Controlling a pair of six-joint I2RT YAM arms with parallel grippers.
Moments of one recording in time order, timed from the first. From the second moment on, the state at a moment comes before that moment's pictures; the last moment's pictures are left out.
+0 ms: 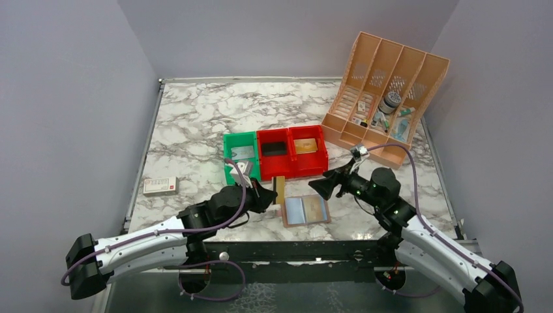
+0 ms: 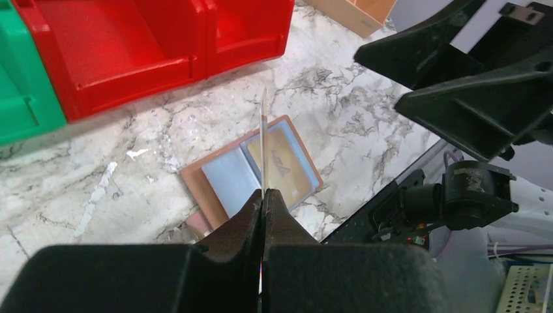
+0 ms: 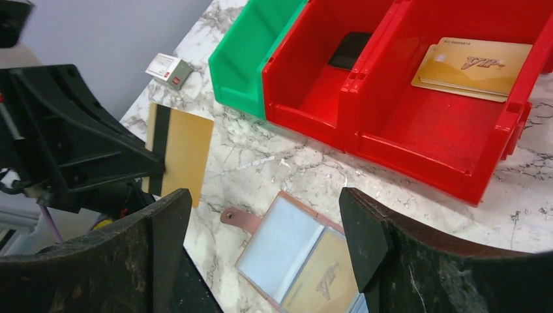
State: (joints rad) left arm -1.11 0.70 0.36 0.00 -0.31 -0.81; right arm 0.60 0.65 0.29 0.22 -0.28 0.49
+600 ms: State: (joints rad) left arm -0.77 0.71 0.22 0.34 0.25 -0.79; right arm 0.59 1.07 0.33 0.56 -0.70 0.62
